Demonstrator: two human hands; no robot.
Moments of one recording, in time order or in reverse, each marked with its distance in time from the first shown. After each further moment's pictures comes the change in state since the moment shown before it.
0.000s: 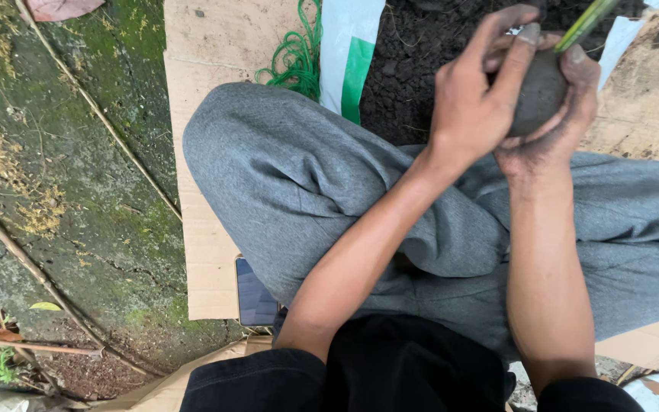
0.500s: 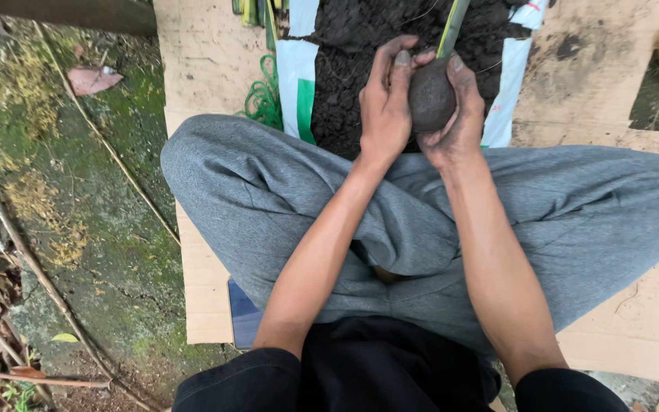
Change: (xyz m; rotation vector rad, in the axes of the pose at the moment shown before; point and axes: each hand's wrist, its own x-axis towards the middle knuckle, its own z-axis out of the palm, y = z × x) left_hand 0.007 -0.008 -0.005 0.014 -0.055 0.109; right_hand 0.007 -0.004 0.005 0.238 -0.122 -0.025
